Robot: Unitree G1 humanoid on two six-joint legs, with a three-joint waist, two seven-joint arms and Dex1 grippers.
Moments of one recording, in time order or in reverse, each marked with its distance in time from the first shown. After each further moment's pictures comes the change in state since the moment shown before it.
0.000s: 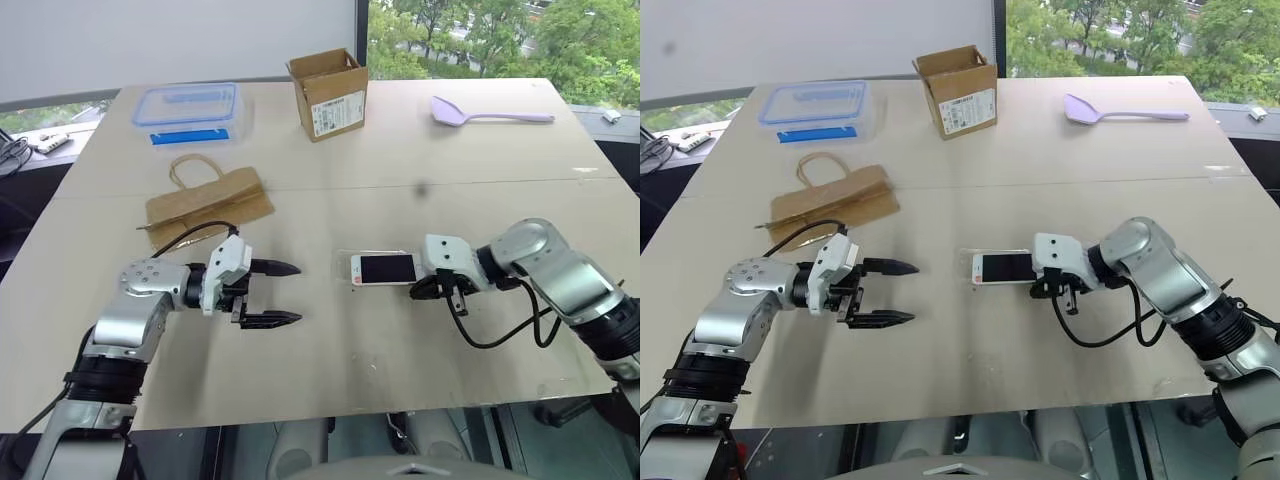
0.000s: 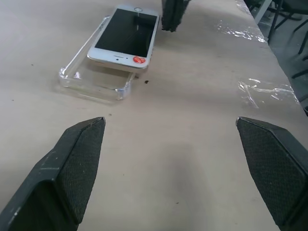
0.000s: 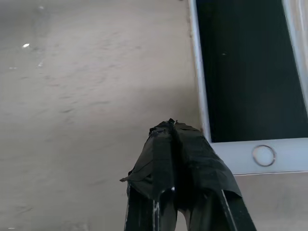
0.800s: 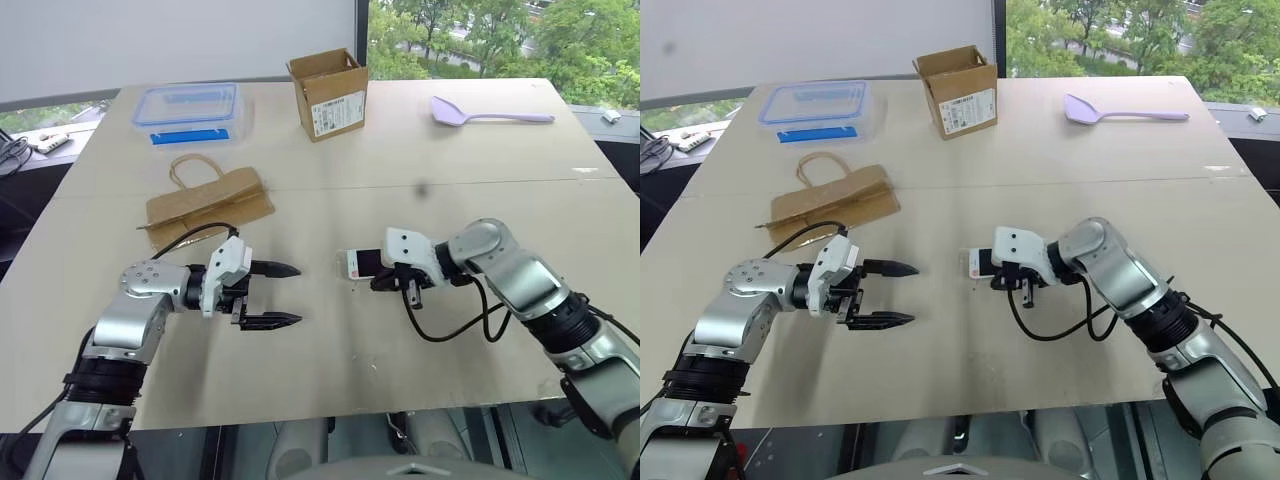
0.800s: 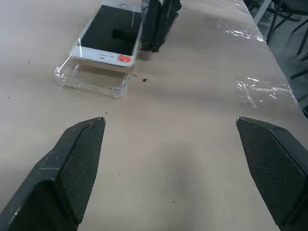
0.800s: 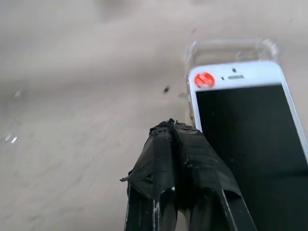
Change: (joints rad) left arm -0.002 0.000 0.001 -0.004 0.000 -0.001 -0.001; right arm -0.049 0.201 0.031 0.030 -0.039 0.044 -0.092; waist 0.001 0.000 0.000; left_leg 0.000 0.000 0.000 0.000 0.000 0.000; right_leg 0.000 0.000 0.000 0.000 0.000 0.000
